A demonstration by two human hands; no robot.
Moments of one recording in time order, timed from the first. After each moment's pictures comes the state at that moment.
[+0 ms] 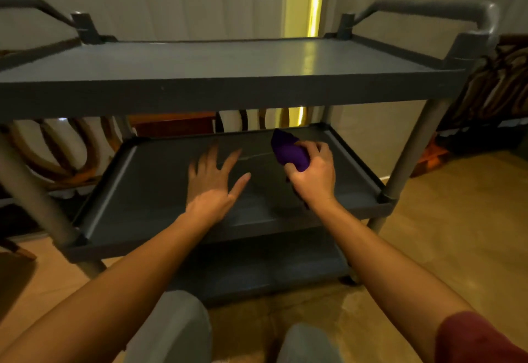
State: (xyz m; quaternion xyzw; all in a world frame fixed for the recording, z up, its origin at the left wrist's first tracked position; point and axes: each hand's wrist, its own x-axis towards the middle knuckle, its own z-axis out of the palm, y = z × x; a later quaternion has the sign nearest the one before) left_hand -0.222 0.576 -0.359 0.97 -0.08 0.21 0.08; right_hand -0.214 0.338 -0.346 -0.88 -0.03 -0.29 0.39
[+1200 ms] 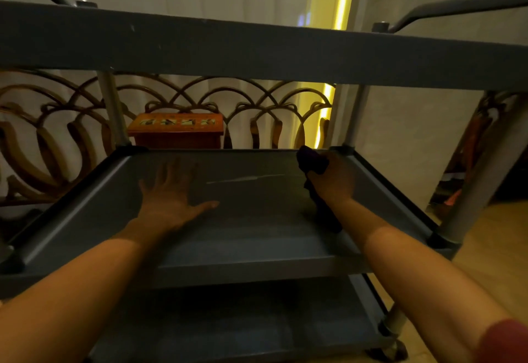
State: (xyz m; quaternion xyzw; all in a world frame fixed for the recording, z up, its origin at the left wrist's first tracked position) left_hand -0.119 0.665 -0.434 0.99 0.03 0.11 0.08; right_hand -0.059 0.320 -0.406 -0.90 0.02 -0.19 0.38
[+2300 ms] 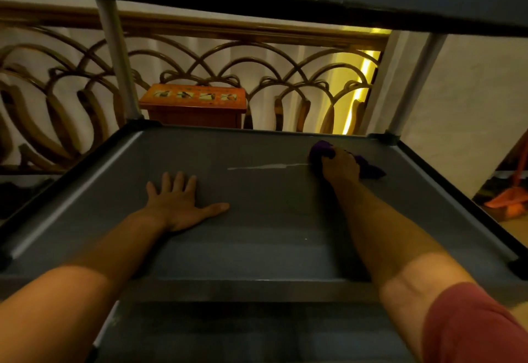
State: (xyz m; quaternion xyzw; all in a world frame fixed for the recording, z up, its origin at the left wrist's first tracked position) left_hand -0.071 0.711 -0.491 0.99 0.11 -0.09 0.06; right_hand 0.069 0.373 -0.461 -0.95 0.09 -0.11 0.27
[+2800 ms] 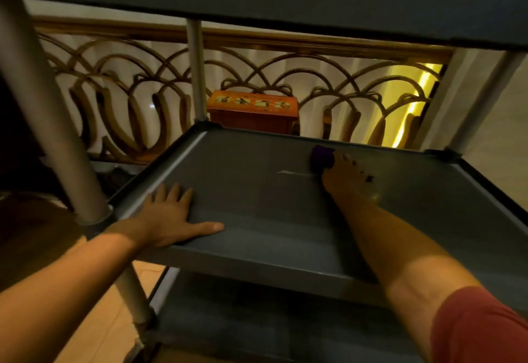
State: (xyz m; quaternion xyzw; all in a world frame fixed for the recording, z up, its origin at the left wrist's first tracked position) left_hand -0.187 0.796 -0.465 0.98 0.14 -0.11 0.03; right_hand 0.033 0.482 -0.467 -0.98 0.00 -0.13 0.18
